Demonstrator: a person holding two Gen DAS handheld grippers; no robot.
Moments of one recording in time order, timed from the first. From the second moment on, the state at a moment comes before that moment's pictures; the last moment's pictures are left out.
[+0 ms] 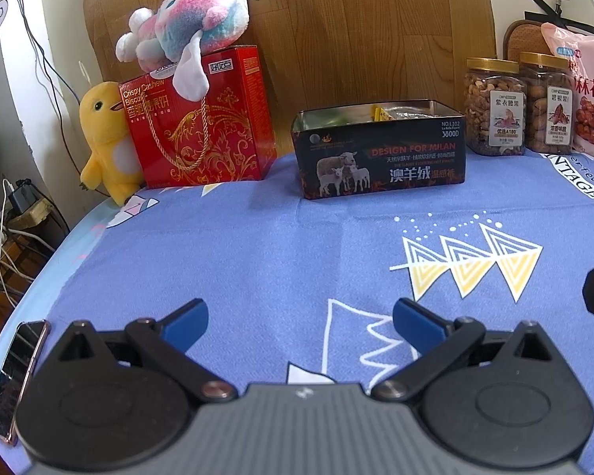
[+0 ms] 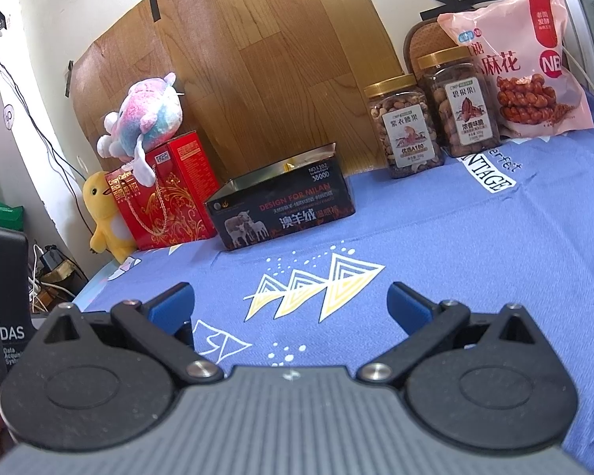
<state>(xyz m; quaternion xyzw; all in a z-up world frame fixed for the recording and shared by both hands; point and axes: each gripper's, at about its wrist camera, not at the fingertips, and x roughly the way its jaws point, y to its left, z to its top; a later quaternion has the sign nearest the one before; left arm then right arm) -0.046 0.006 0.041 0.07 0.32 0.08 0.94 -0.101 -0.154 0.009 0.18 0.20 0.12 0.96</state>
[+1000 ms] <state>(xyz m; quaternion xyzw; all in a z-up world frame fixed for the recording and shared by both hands) -0.047 0.006 0.043 0.08 0.32 0.08 0.94 -0.102 -0.153 0.007 0.18 0.20 0.11 0.96</state>
